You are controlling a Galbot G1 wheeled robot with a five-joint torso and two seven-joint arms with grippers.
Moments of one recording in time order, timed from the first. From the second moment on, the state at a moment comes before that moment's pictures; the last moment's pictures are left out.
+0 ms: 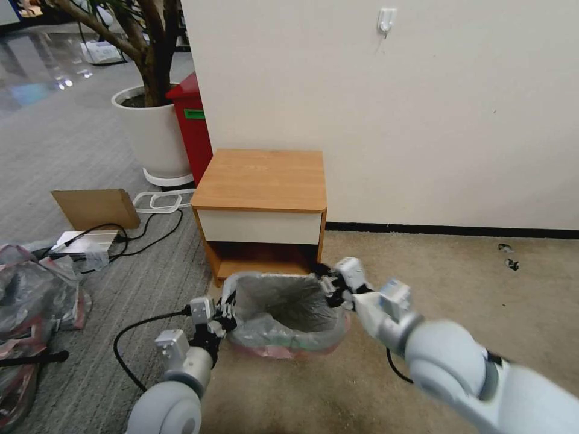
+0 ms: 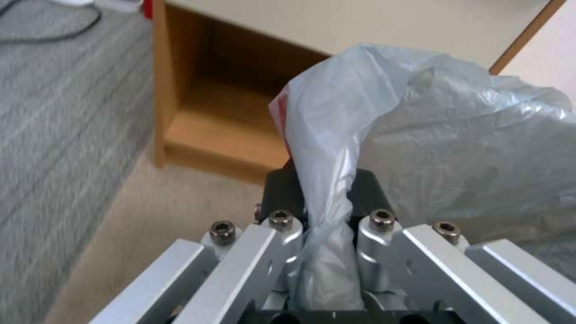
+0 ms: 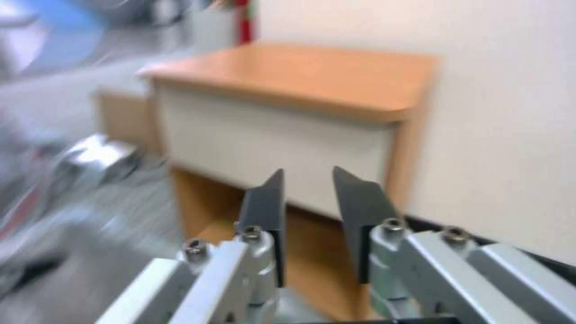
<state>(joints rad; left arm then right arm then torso) 1.64 -1.26 -0.35 -2.20 -0.59 0.27 -0.32 -1.28 0.86 0.05 2.28 0.51 -0.26 0.34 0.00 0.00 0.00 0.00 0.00</state>
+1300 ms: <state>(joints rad) 1.70 -1.28 -0.26 -2.10 -0.44 0.24 -0.33 -1.56 1.11 0.29 2.26 0.27 -0.11 0.35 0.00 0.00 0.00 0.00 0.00</state>
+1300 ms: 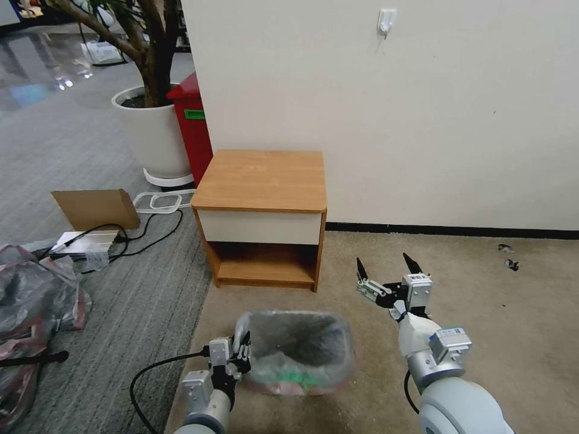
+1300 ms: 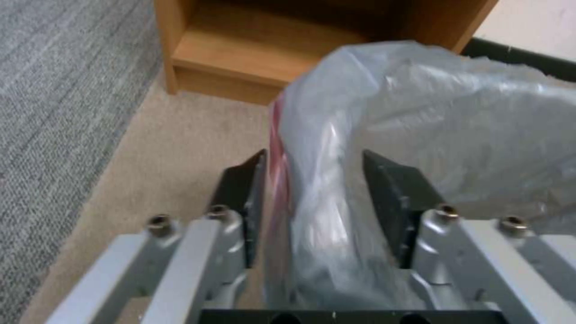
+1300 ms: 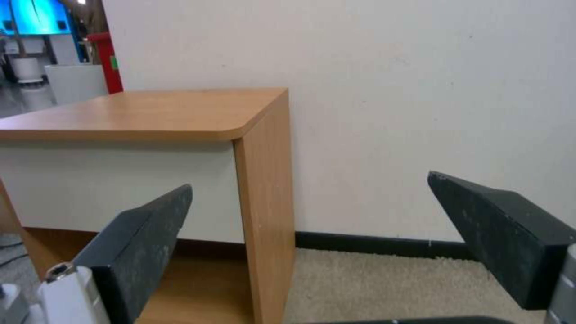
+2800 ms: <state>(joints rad) 1.98 -1.25 -0.74 -2.35 -0.15 0.01 -0.03 -1.81 1.23 0.50 2.17 0.30 0.19 0.24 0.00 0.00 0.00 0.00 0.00</state>
